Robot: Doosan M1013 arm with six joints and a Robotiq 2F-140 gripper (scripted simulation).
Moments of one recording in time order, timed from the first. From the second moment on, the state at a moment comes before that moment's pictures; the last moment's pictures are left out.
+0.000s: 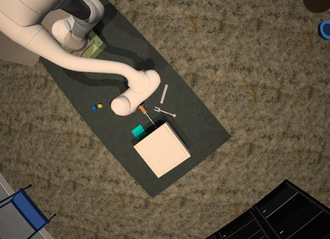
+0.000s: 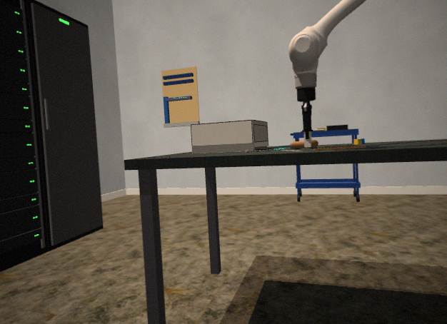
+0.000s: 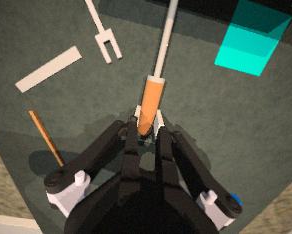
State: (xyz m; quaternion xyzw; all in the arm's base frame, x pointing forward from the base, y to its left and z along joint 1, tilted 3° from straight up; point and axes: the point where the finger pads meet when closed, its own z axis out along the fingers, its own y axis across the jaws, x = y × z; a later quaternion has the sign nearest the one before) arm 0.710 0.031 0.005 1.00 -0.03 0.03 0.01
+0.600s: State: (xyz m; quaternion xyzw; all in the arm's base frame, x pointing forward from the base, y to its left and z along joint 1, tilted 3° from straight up) arm 0.749 0.029 0.007 1.00 -0.03 0.03 0.01
